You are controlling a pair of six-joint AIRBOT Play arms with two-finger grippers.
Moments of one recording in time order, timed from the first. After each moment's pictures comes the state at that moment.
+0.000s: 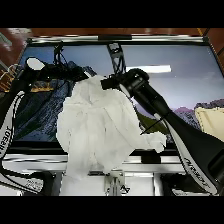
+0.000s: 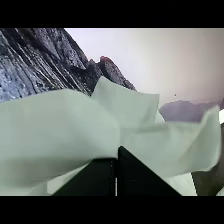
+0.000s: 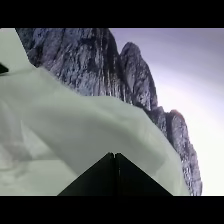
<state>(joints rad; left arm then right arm) -0.14 -1.65 1.58 0.75 -0.97 -1.27 0.65 -1.52 1.55 -1.77 0.81 1.92</state>
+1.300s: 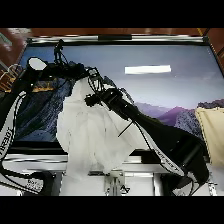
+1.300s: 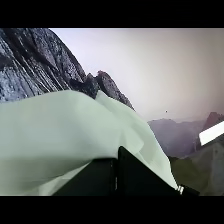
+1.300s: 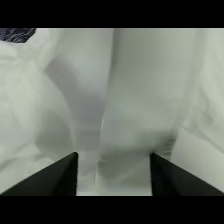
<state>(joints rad) -0.16 -1.64 1.58 0.73 -0.90 -1.32 0.78 -1.78 1.55 -1.71 0.56 1.92</state>
